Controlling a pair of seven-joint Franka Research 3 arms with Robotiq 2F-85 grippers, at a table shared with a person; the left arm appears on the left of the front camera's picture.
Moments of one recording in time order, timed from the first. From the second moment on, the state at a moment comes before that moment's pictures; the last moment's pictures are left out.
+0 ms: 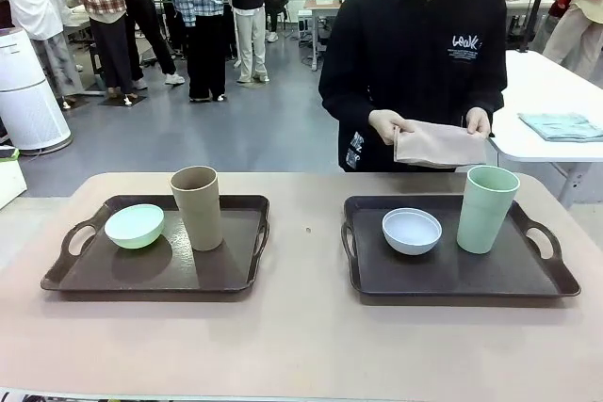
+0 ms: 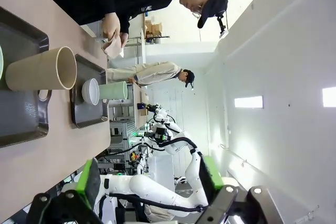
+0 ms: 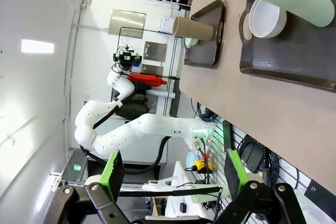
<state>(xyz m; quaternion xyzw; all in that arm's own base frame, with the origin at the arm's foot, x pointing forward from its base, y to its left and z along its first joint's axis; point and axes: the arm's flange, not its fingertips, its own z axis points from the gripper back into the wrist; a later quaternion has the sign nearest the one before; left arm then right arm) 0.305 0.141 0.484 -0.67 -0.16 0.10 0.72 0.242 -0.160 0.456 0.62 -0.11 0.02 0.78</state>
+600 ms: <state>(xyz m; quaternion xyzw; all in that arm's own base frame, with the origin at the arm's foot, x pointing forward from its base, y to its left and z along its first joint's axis) 0.305 0.141 0.484 -0.67 -0.16 0.10 0.72 0.241 -0.161 0.456 0.62 -0.11 0.02 0.78</state>
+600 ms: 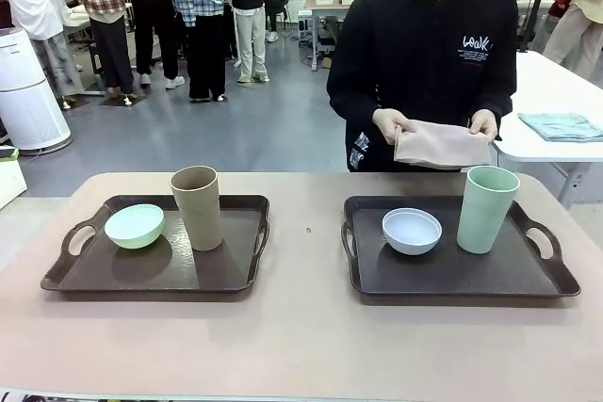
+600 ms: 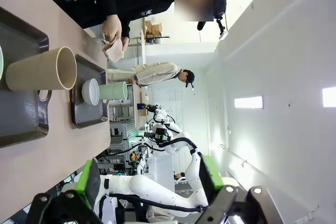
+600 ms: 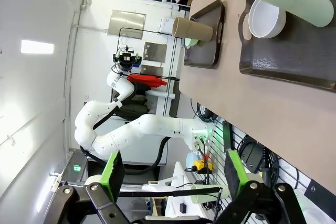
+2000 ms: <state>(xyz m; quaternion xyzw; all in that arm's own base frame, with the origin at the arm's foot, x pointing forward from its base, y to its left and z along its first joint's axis) 0.305 0.133 0.495 -0.65 -0.17 0.07 0.74 0.242 -0.162 0.464 0.62 -0.12 0.04 0.78</state>
